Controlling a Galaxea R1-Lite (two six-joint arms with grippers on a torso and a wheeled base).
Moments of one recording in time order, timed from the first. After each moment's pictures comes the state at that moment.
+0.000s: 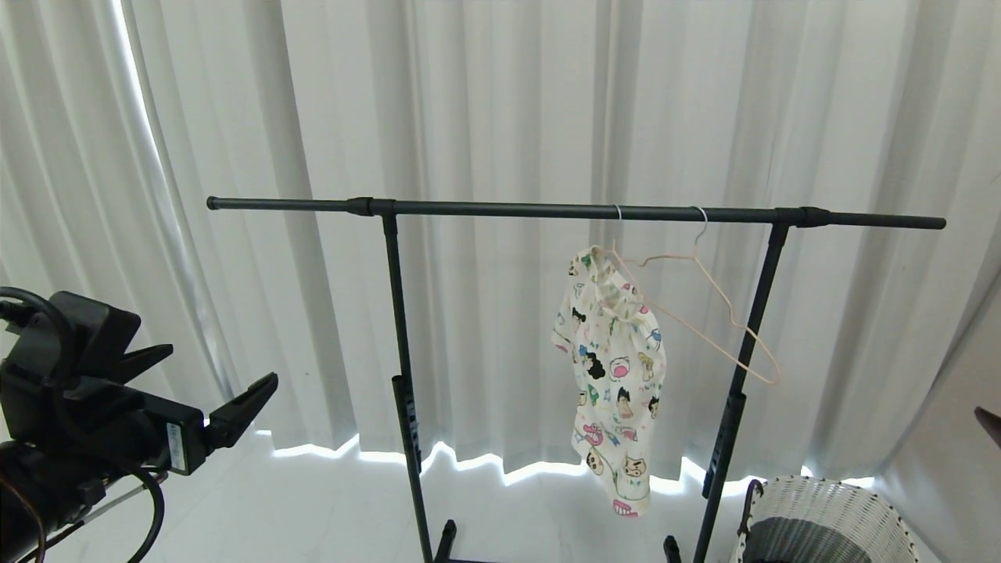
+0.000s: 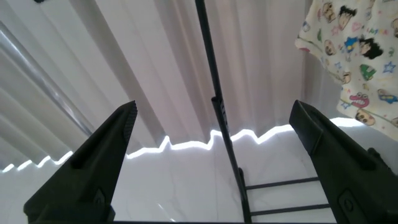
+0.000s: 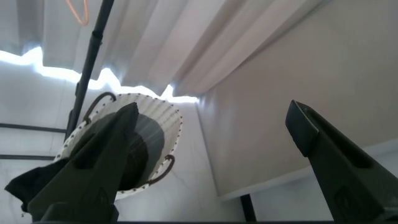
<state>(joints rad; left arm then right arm) -0.04 1.20 -0.31 -0.67 -0.08 0.30 0.15 0.99 -0.53 -0.11 -0.46 -0.42</state>
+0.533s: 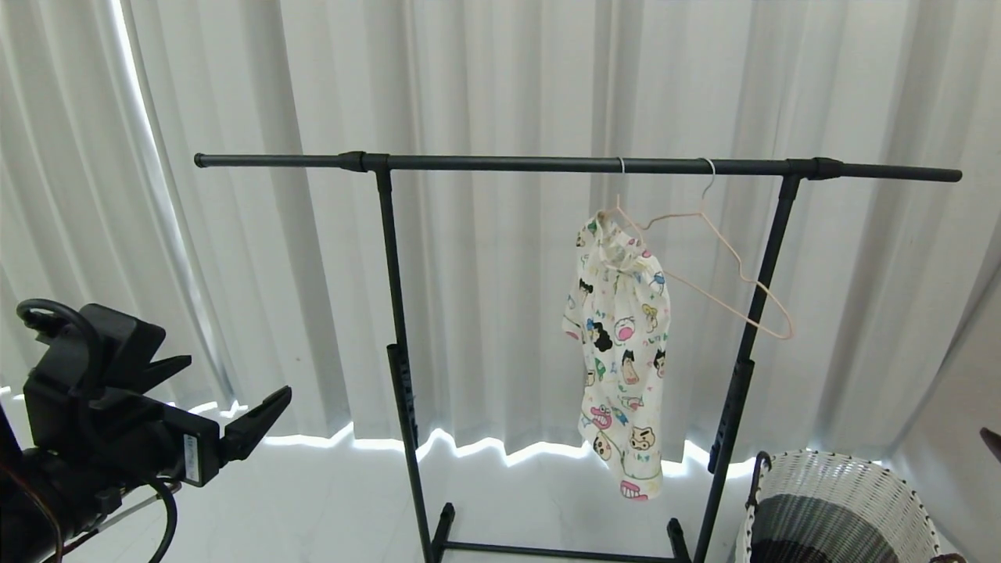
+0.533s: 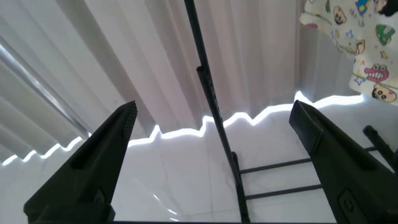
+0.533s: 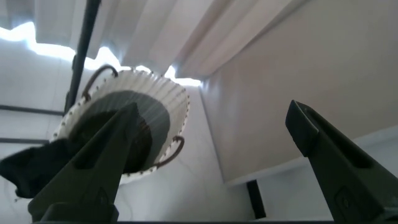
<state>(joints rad) -0.07 1.23 -0.29 -0.67 -0.08 0.30 0.10 0.99 -0.49 -0.11 -0.45 -0.42</state>
